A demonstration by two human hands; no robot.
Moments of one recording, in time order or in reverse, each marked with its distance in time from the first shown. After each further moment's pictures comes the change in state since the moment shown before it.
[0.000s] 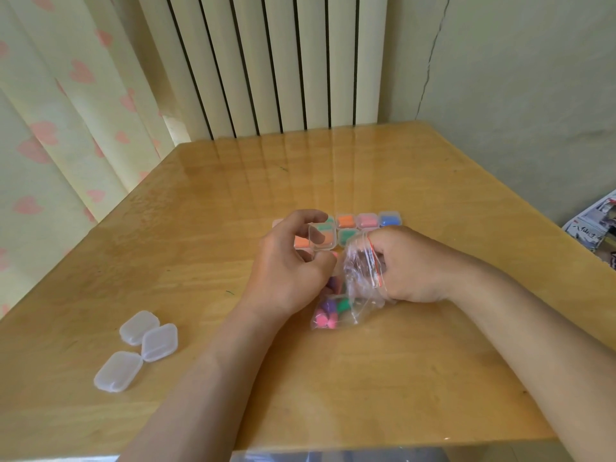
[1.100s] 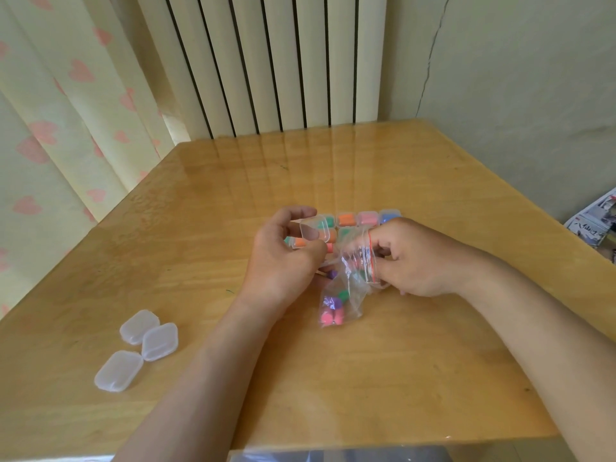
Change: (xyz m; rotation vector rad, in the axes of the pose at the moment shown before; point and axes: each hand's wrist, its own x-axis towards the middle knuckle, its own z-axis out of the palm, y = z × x) left_hand 0.002 0.012 -0.002 -0.185 0.057 -0.187; right_hand -0.006 -0.005 -0.005 -0.027 0.040 -0.037
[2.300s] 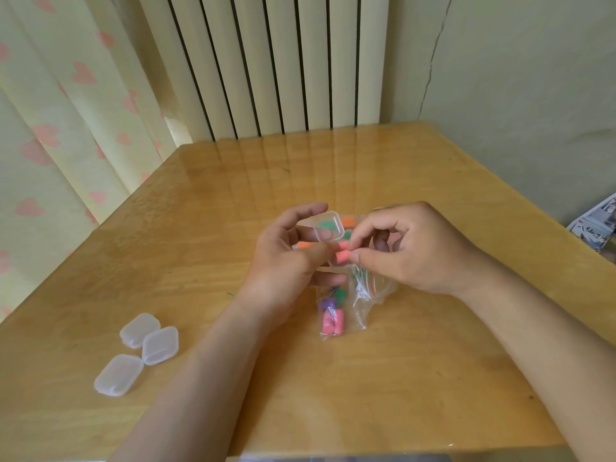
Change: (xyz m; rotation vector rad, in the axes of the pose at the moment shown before) left_hand 0.006 -0.004 -0.004 -0.263 -0.177 -0.037; right_hand 0.002 -0.003 0.001 0.160 0.315 -0.258
